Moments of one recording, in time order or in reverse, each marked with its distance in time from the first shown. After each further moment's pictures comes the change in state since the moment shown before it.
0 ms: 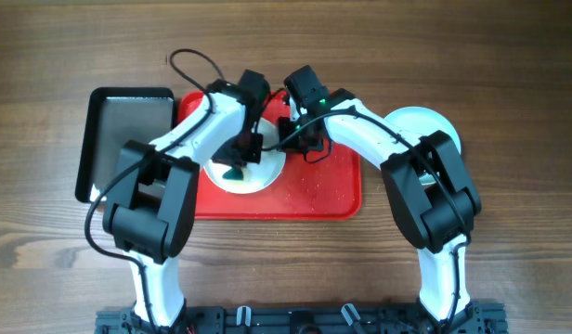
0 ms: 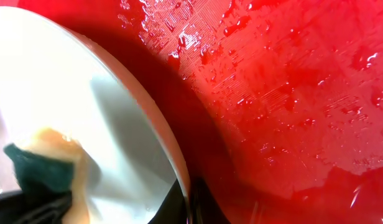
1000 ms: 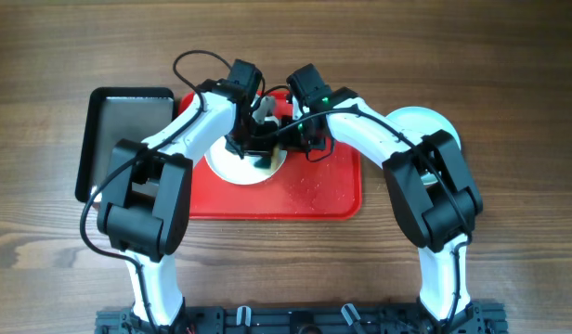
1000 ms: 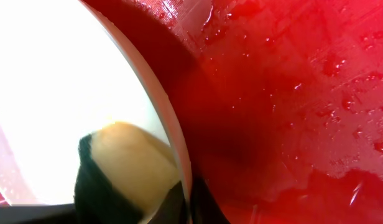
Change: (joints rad) left arm 0.053 -0.005 -0.020 0.213 0.434 0.104; right arm -0.012 0.000 0.000 -0.005 0.001 0.004
